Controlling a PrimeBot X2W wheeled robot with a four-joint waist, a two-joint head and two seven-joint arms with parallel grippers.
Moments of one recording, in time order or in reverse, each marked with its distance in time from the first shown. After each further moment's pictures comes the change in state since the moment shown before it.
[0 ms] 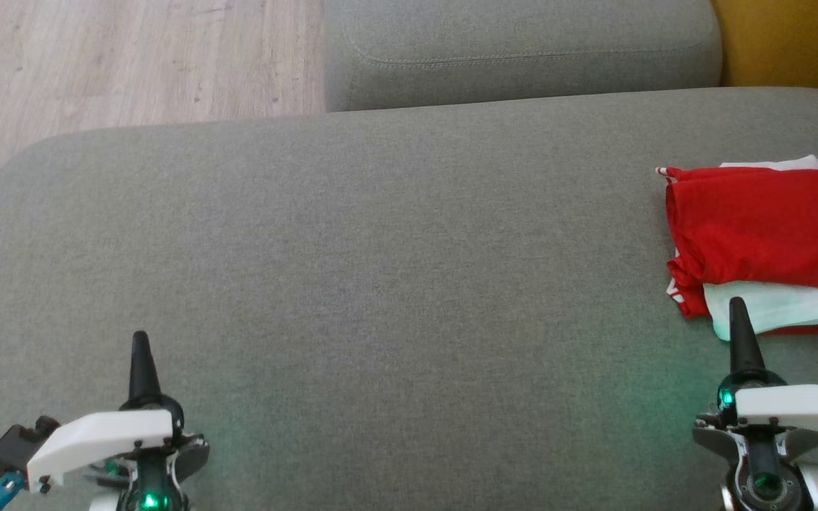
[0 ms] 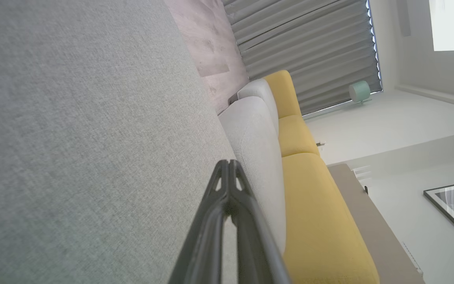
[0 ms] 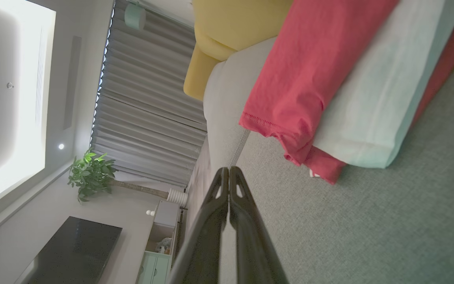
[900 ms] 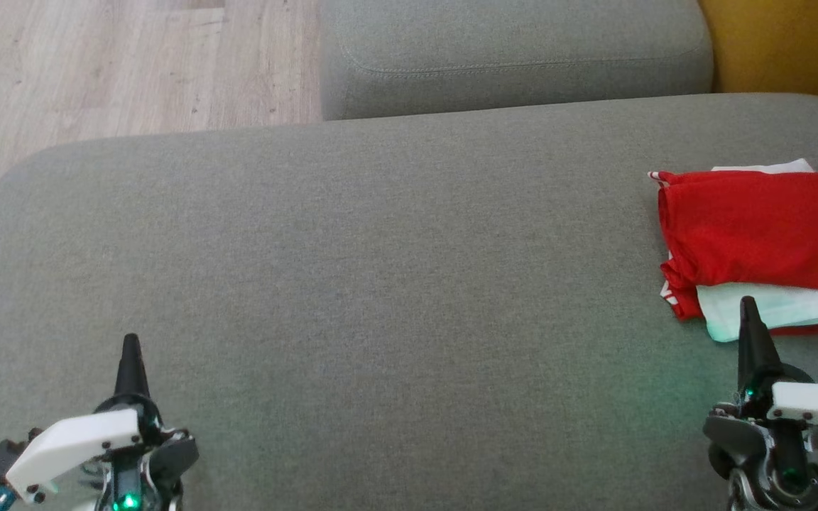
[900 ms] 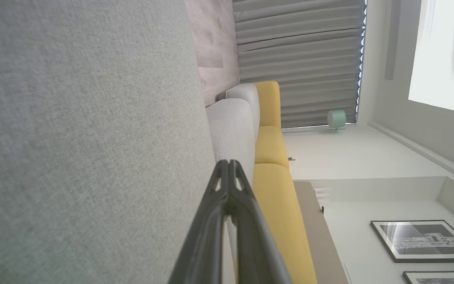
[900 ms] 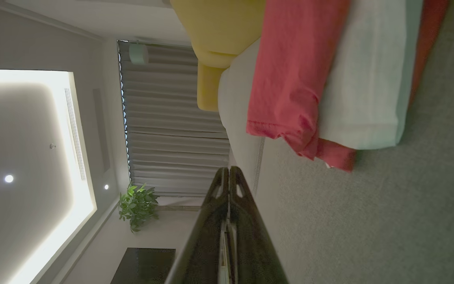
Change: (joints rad) left arm 0.001 0.000 0.045 -0.016 -0.248 -0.009 0.079; right arm -0.014 0.000 -0.041 0.007 0.291 0.000 0.078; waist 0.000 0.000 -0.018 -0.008
